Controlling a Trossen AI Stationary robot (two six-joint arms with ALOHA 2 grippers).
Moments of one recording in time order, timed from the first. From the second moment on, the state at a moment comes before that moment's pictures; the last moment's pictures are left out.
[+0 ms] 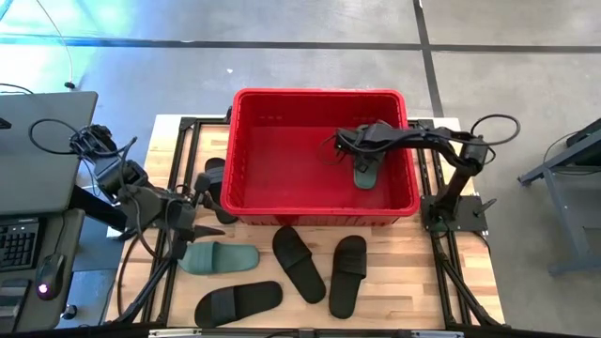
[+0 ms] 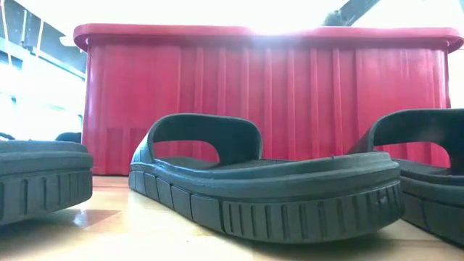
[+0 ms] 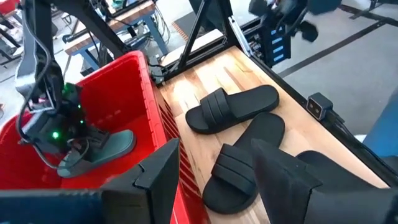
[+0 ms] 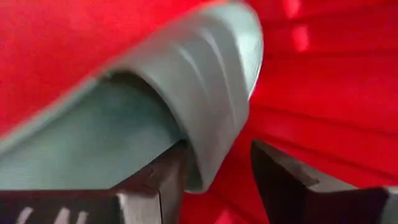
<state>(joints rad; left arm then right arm) -0.60 0.97 1.21 -0.76 -0.50 0.12 -0.44 1.73 1.15 -0.94 0.66 0.15</state>
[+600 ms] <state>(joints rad) -0.60 1.16 1.21 -0.91 -0.21 -0.61 -0.25 1.62 1.55 -0.96 0.13 0.28</state>
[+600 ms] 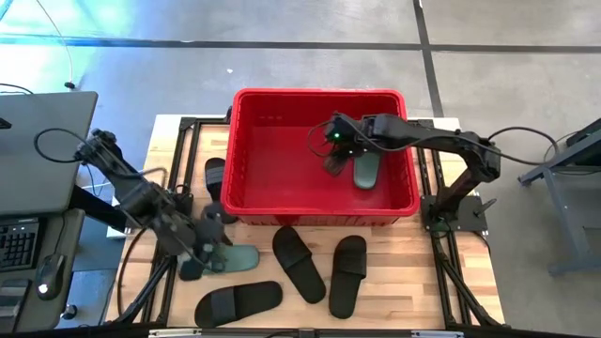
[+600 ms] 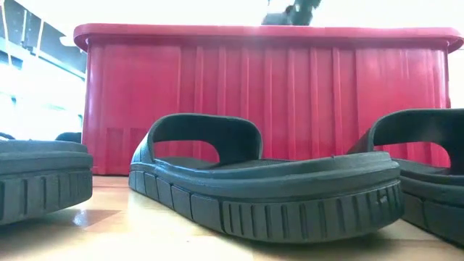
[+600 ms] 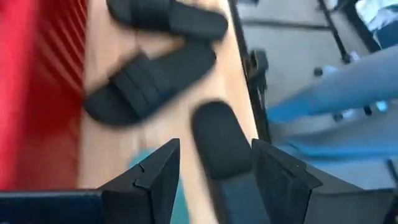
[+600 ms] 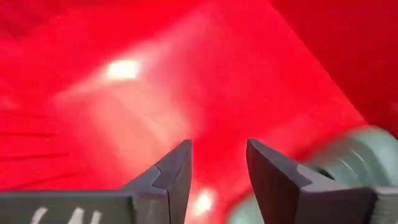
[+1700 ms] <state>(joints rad) -0.59 1.74 1.21 -1.28 0.17 -1.69 -0.03 1.62 1.65 -0.81 -0.06 0.07</state>
